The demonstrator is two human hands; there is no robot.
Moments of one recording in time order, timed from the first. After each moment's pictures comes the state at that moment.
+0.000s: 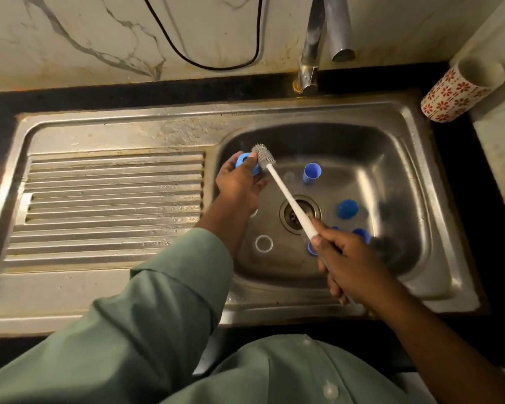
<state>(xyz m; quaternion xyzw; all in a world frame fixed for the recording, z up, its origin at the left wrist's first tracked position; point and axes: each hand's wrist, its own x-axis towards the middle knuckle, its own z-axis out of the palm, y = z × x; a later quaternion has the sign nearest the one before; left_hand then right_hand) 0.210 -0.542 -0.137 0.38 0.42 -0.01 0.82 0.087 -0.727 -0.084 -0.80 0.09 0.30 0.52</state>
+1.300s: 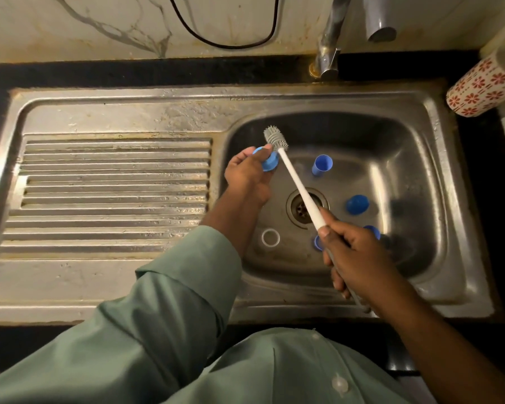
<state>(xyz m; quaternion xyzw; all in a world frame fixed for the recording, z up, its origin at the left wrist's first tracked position) 0.215 -0.543 -0.146 0.35 0.42 -0.01 0.84 0.094 -0.712 -0.085 -0.79 0.12 0.28 0.53</state>
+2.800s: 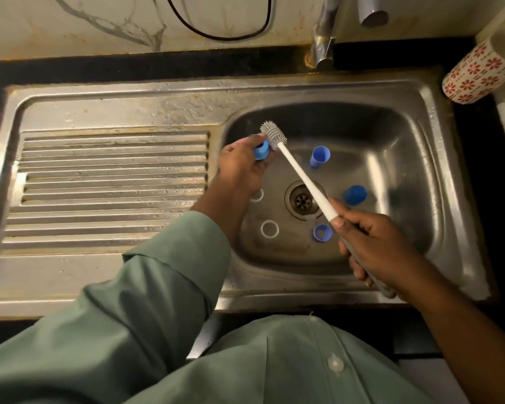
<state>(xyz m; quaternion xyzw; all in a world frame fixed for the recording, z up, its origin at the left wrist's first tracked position) 0.218 -0.532 -0.139 0.38 0.43 -0.05 0.82 0.099 -0.734 -0.080 -0.79 0.11 0.29 0.52</state>
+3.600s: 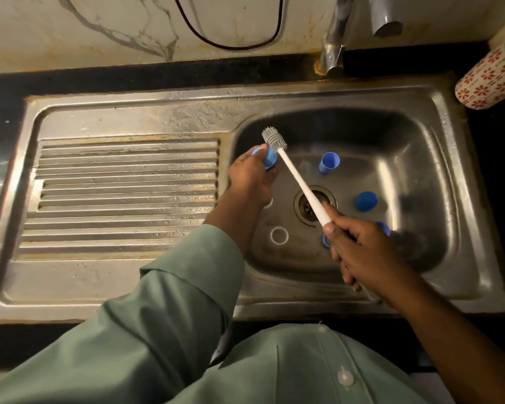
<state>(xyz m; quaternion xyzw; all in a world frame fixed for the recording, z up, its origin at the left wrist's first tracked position) 0.213 -0.533 -0.149 0.37 0.45 -0.02 0.81 0.098 -0.712 -0.094 -0.81 0.08 0.28 0.51</state>
